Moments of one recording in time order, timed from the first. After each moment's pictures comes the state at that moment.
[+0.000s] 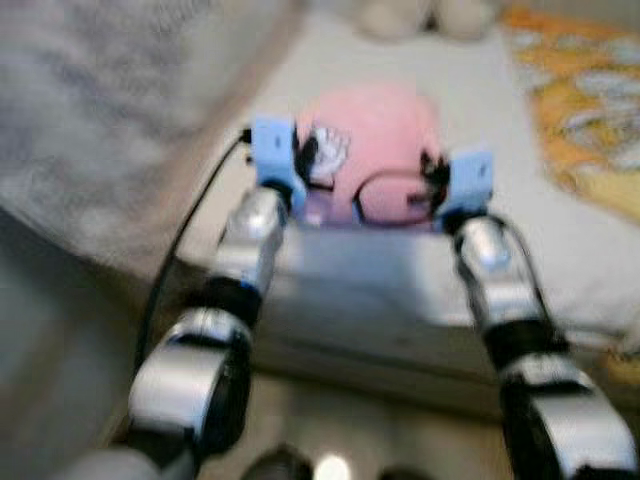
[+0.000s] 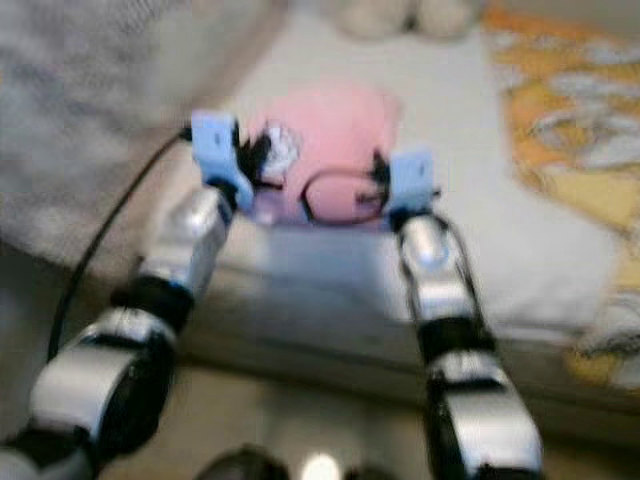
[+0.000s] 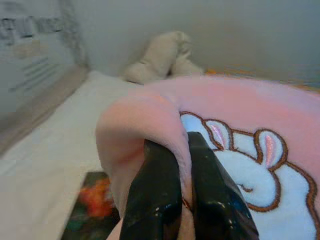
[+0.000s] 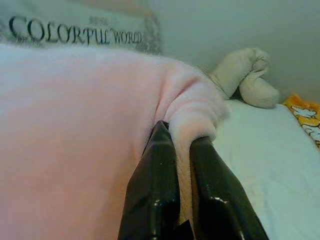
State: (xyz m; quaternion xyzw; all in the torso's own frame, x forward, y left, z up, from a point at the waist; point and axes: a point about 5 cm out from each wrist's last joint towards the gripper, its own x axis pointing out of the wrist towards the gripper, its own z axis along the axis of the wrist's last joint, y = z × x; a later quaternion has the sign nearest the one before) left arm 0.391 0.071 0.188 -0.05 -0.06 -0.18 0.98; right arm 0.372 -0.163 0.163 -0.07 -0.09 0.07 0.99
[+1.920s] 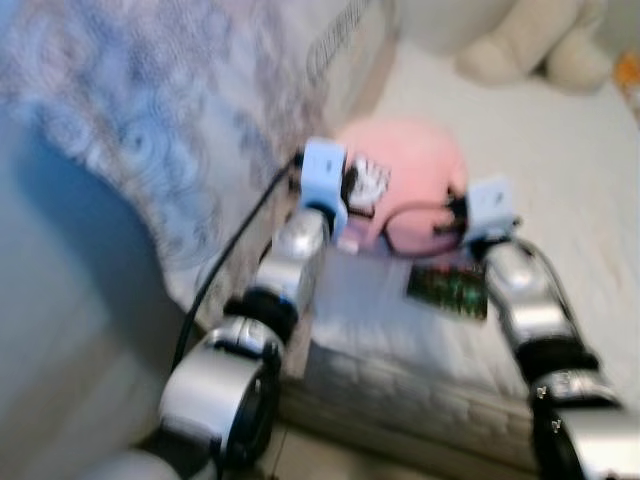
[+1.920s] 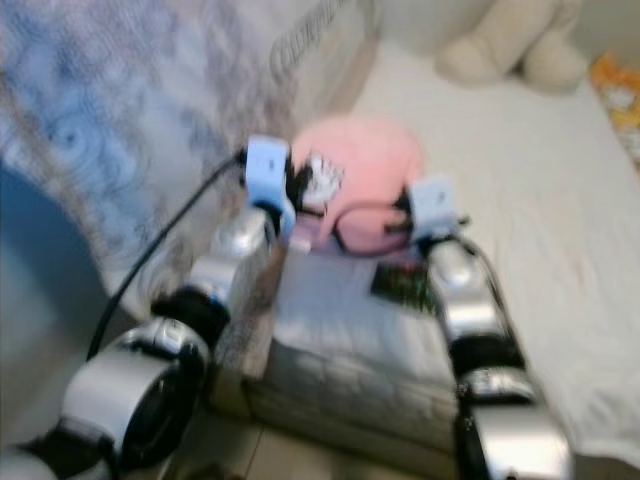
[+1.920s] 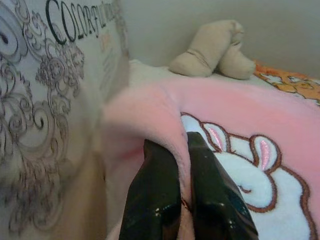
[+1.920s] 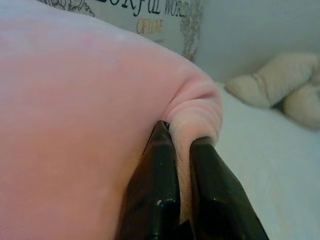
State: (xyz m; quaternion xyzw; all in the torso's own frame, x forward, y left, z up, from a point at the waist) left arm 0.382 0.026 0.169 -0.03 0.00 -0.19 0.98; right arm 0.365 -0.197 0.136 -0.15 -0.01 0.06 0.99
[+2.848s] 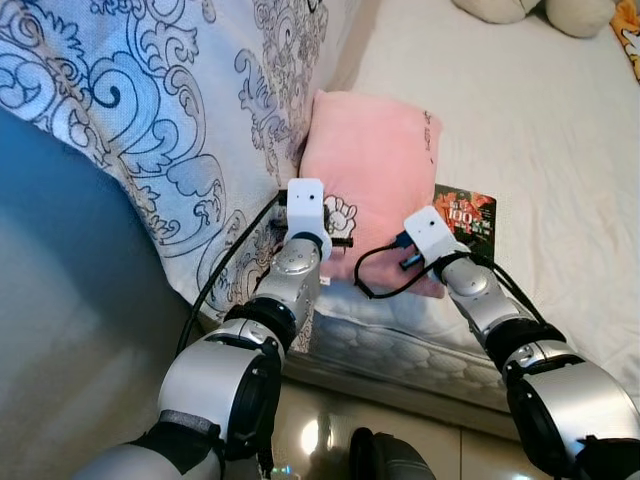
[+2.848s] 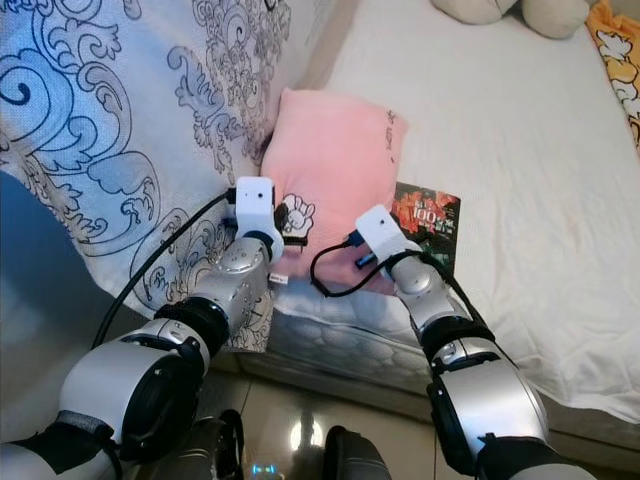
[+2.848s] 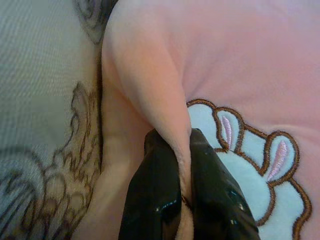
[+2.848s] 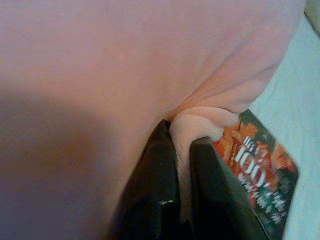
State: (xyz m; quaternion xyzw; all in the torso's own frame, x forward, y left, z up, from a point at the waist) left arm 0.377 0.043 0.123 -0.02 0.10 -0.10 0.99; right arm 0.366 -0.158 0.085 -0.26 0.11 0.11 0.95
